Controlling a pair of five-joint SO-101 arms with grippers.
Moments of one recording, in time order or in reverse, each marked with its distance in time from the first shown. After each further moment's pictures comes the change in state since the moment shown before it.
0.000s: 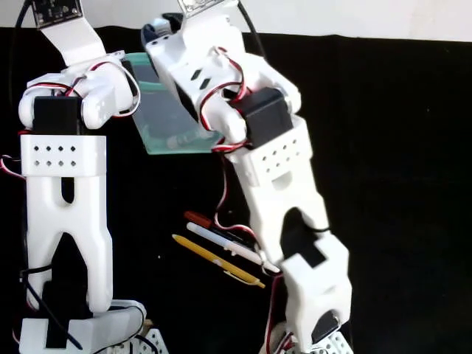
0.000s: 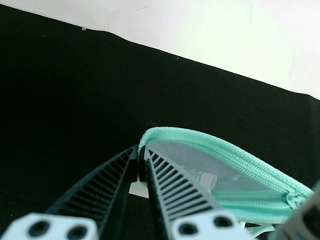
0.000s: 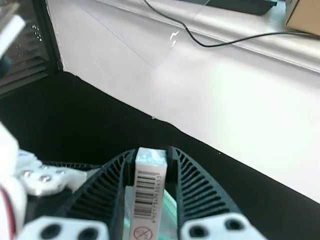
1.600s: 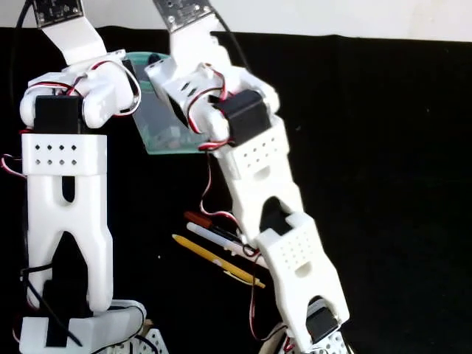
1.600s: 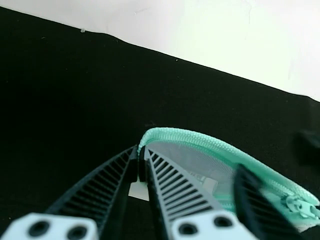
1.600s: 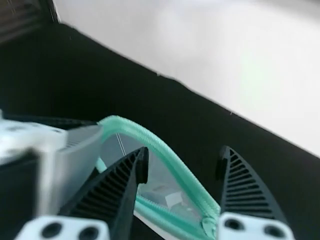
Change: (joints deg) left arm 0.1 0.3 0.0 -0.8 0.0; right arm -0.2 15.9 -22.1 14.9 -0.2
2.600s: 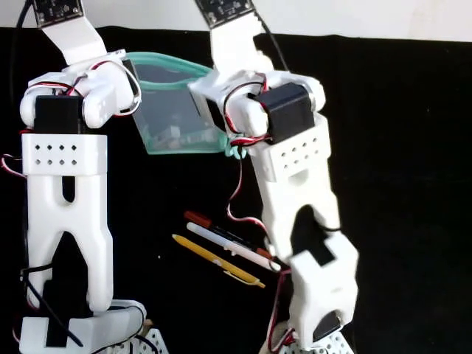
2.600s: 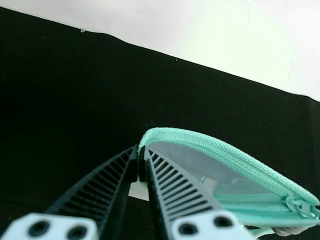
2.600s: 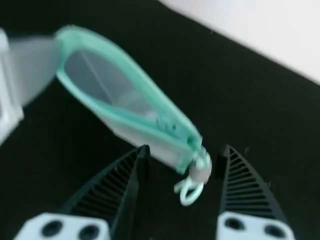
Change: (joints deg) left arm 0.0 0.0 0.0 0.0 0.0; right arm 5.1 -21.1 28.3 13.5 0.3
